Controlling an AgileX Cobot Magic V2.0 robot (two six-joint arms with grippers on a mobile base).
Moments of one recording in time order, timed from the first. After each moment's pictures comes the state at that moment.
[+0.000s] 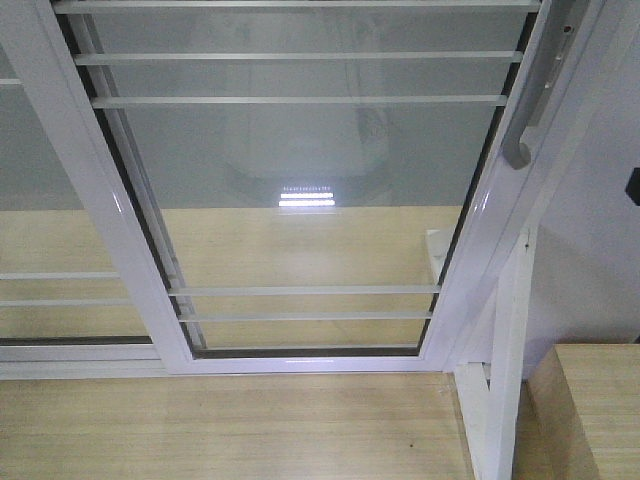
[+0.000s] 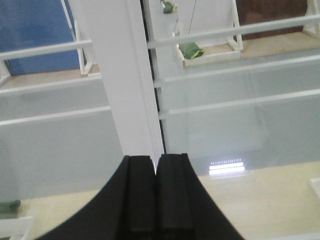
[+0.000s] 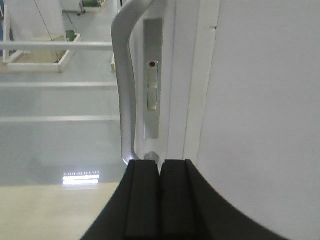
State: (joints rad) left arm -0.01 0.82 -0.51 -0.02 0.01 0.14; right arm -0.06 0.89 -0.55 -0.16 -0.01 0.14
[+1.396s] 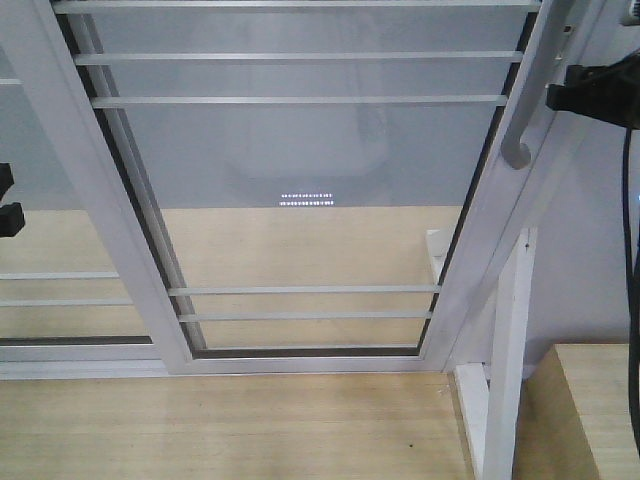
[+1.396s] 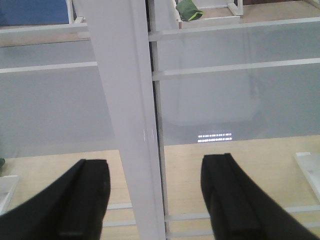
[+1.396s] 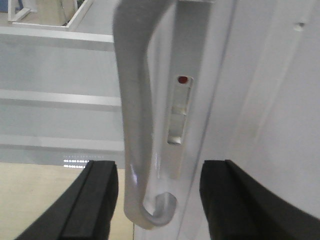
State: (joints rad) left arm -0.01 0.95 -0.51 -0.02 -0.01 0.07; right arm -0.01 1.52 -0.99 -0.22 -0.09 0.15
